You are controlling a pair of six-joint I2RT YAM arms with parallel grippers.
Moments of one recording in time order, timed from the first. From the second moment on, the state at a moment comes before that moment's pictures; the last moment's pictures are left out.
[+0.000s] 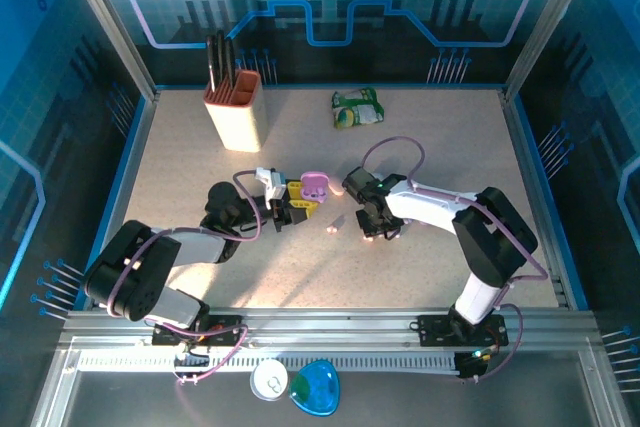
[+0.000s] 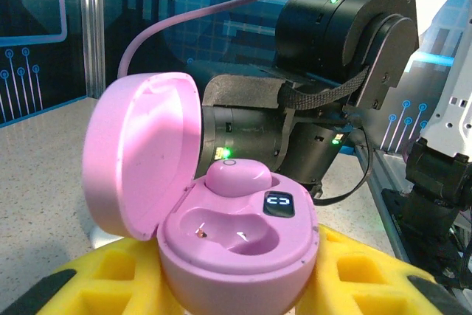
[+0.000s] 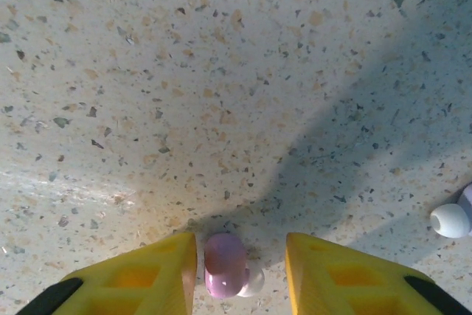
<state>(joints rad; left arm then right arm) -0.38 1.46 0.37 1.19 0.90 -0.21 0.69 1.72 1.03 -0.77 0.21 0.45</state>
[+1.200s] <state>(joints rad) -0.38 1.46 0.37 1.20 0.90 -0.21 0.75 1.77 1.08 -0.87 0.34 0.45</state>
